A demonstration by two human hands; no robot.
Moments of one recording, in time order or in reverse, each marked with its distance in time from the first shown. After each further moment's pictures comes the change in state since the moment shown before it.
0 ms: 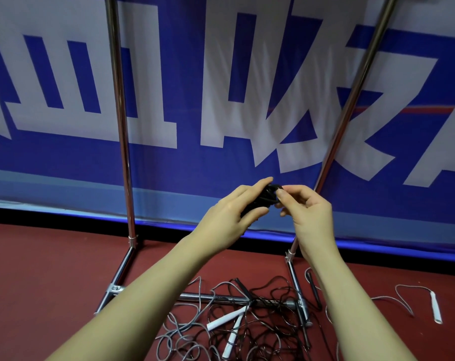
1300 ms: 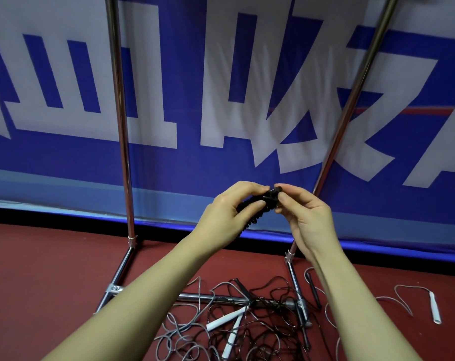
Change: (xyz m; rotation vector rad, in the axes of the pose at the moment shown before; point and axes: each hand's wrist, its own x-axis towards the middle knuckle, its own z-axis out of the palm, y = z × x) left_hand -0.001 0.011 -0.005 -0.290 0.130 -0.020; right_hand 0.004 0.005 -0.002 0.322 -0.112 0.099
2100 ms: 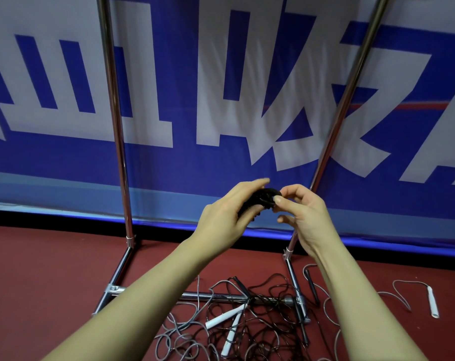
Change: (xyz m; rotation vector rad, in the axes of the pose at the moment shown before) left_hand -0.007 -0.002 0.008 0.262 -0.036 0.061; right_hand 0.002 -0.007 -0.012 -0.278 -0.014 0.107
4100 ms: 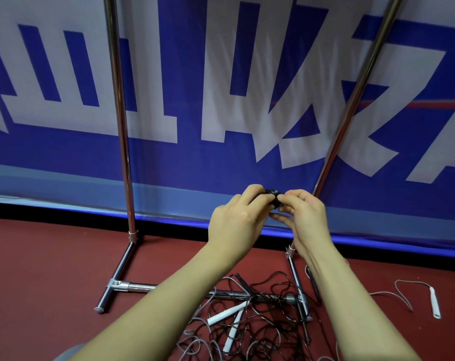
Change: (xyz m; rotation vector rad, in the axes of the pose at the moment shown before) left_hand 0.004 -0.018 0.032 0.529 0.423 0.268; right_hand 0.001 0.005 0.026 0.098 0.202 0.081
